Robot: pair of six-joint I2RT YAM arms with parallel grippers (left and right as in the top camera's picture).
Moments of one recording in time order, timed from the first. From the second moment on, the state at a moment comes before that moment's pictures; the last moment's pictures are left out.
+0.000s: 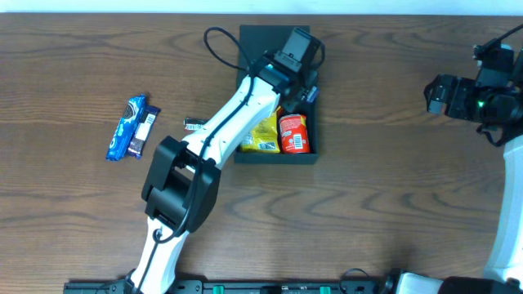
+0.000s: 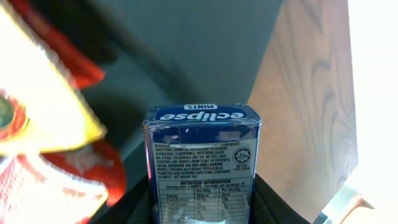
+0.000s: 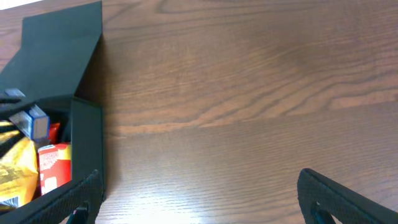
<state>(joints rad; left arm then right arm) -0.63 2.19 1.92 -0.72 0.06 -1.55 -0.32 1.46 1.53 -1.03 -0.24 -0.05</state>
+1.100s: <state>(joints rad) -0.67 2.19 1.92 -0.77 -0.14 -1.93 -0.32 1.46 1.53 -1.03 -0.26 -0.05</state>
